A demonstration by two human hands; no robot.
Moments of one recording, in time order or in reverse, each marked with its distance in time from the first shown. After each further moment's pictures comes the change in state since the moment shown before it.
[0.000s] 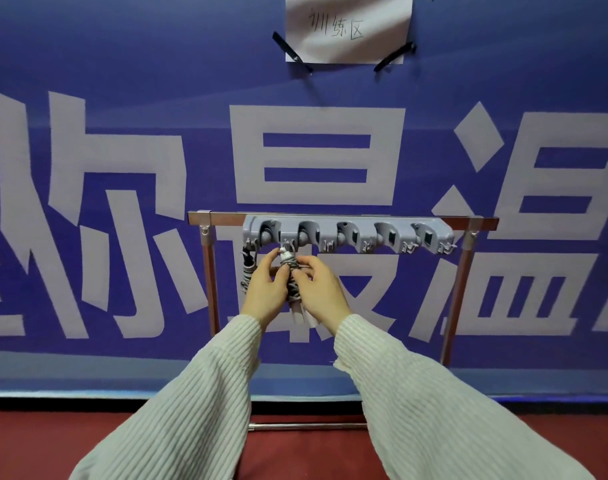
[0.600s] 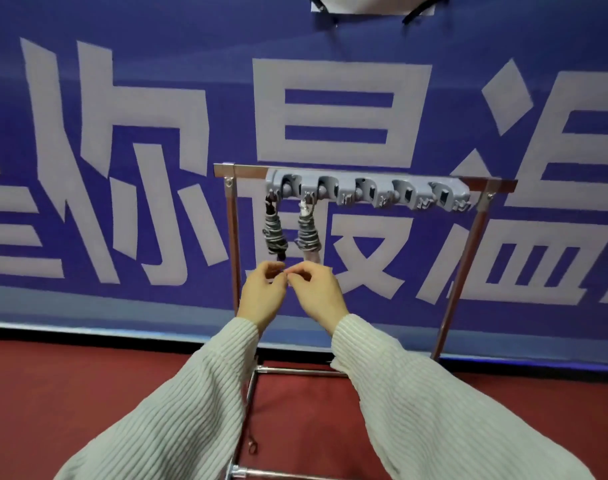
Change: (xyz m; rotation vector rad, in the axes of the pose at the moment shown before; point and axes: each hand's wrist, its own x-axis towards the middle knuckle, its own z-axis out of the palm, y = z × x) left_hand -0.091 -0.050 -0.037 0.119 0.073 -0.111; right_hand -0.086 0.027 0.036 -0.128 -0.081 0.023
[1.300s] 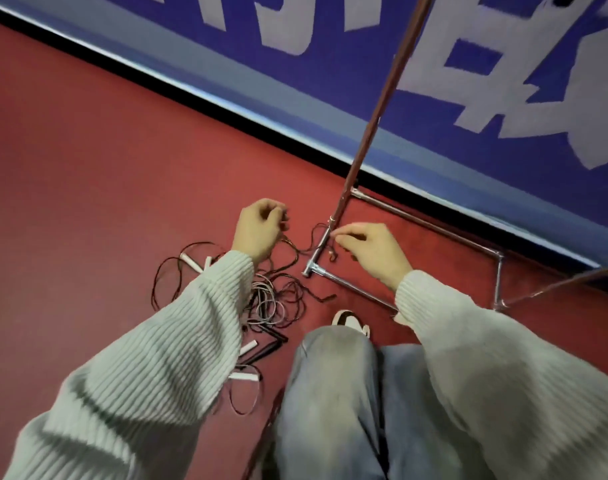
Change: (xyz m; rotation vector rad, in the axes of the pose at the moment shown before) left_hand -0.101 -0.298 -0.145 -0.054 0.259 -0.486; right_hand -0.086 0.186 0.217 -0.159 -0.612 0.188
